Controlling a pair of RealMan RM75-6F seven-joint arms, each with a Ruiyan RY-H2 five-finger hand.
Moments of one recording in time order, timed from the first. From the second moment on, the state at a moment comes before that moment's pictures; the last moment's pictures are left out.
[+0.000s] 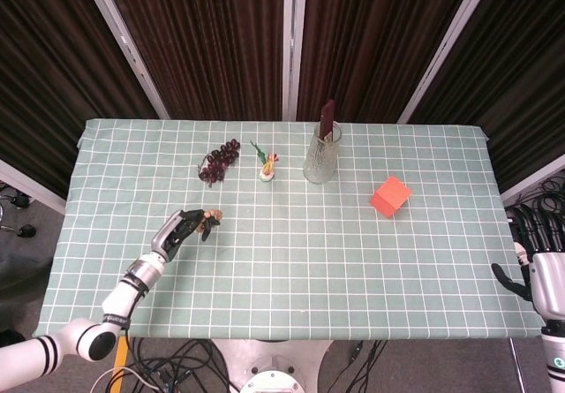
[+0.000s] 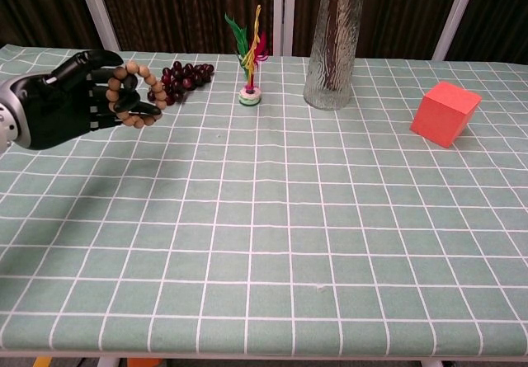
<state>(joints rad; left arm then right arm) -0.54 -1.49 -0.24 -1.49 1.33 0.81 -1.17 0.07 -1.08 0.12 -1.59 -1.53 1.59 0.04</state>
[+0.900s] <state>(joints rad) -0.56 -1.49 -0.21 -1.48 1.37 0.82 -1.23 0.07 -1.08 0.12 -1.59 -1.52 1.59 0.04</state>
